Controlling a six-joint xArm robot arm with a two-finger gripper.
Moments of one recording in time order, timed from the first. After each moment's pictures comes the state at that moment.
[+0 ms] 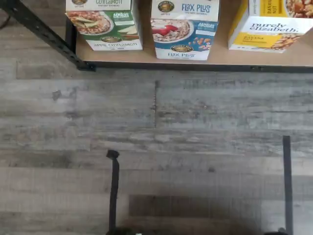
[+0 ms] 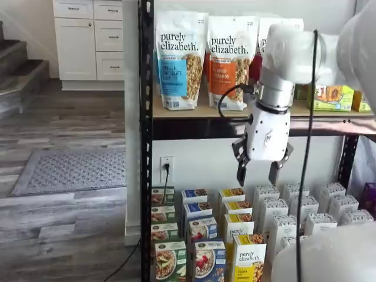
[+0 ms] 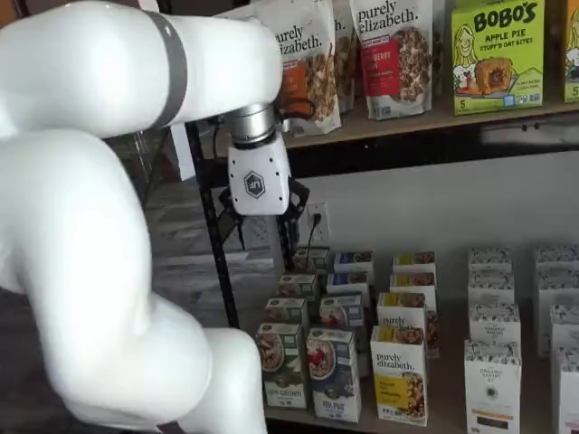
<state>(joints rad) 0.02 -0.72 -0.62 0.08 1.29 0.01</state>
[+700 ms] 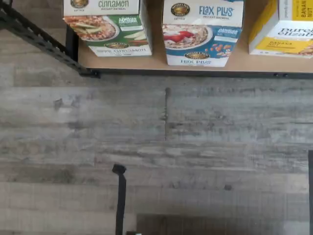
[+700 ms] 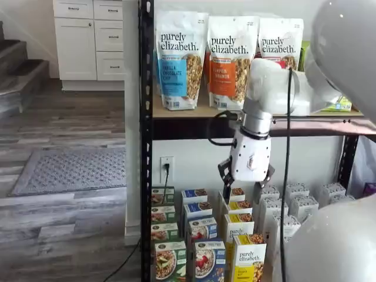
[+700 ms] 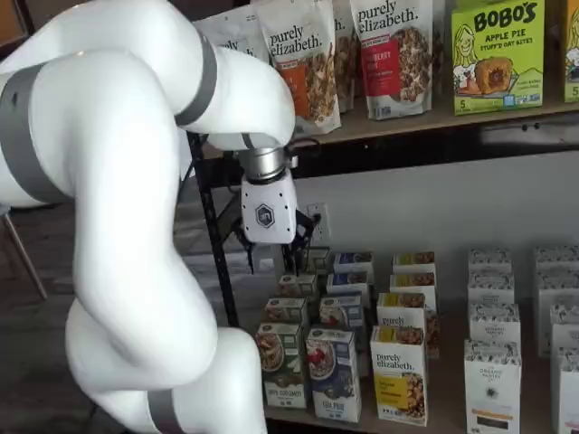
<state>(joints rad) 0.05 -0.47 -0.60 0.10 1.04 0.02</state>
